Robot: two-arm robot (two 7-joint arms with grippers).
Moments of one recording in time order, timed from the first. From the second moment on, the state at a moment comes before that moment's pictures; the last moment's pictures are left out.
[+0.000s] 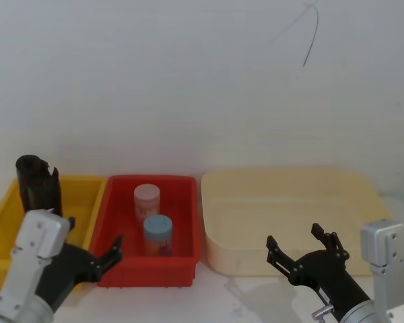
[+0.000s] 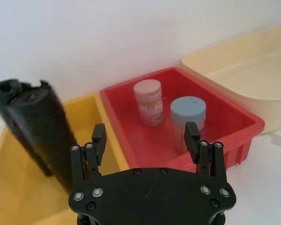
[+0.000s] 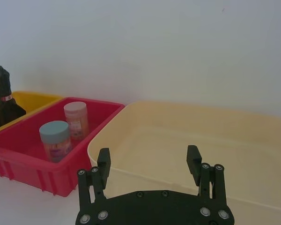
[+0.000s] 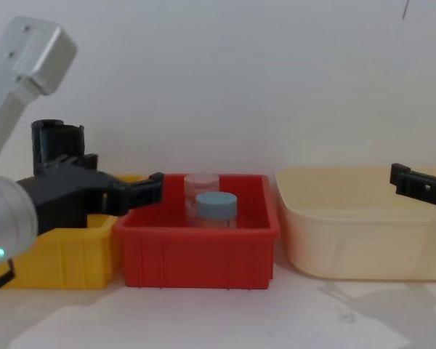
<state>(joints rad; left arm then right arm) -0.17 0.39 0.41 -1.69 -0.25 0.09 -0.01 -0.01 0.34 -0.23 -1.77 0.29 0.03 0.07</state>
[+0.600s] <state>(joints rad) -0.12 0.42 0.28 -1.73 -0.35 0.16 0.00 -0.01 0.34 -0.23 -1.77 0.29 0.03 0.07</state>
